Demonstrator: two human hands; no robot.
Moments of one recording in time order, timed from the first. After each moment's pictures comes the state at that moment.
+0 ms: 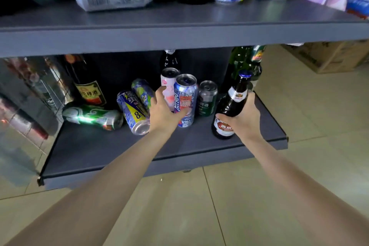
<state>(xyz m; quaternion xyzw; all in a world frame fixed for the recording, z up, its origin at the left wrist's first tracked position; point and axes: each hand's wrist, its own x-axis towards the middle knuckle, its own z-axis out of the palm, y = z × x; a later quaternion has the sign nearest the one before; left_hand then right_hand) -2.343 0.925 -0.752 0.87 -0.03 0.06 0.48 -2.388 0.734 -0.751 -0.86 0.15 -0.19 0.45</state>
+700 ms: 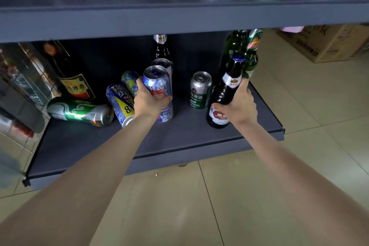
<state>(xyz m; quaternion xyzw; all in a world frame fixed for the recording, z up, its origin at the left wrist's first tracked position) -2.315 0.930 -0.757 0.87 0.06 0.08 0.49 -2.375 0.733 -0.743 -0.92 0.20 -0.12 0.33</state>
